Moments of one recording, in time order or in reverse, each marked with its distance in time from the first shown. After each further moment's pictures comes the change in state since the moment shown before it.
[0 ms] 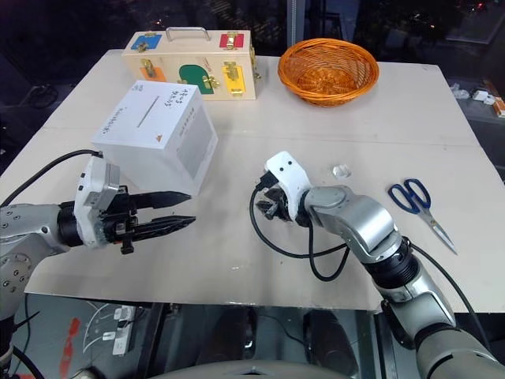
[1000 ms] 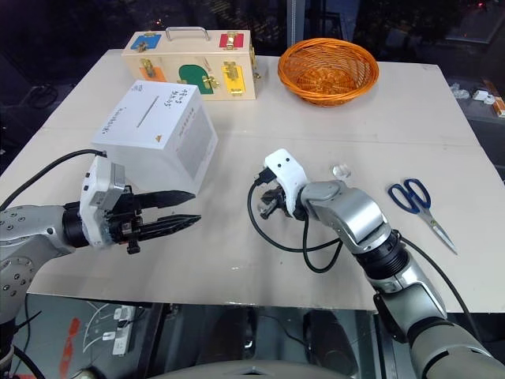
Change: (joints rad) left arm 0.004 -0.002 -0.009 -0.039 -0.046 0.023 0.083; right arm -0.047 0.037 0.003 0.103 -0.081 -0.004 0.057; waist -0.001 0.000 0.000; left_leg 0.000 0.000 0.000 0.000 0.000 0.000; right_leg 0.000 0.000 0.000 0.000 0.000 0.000
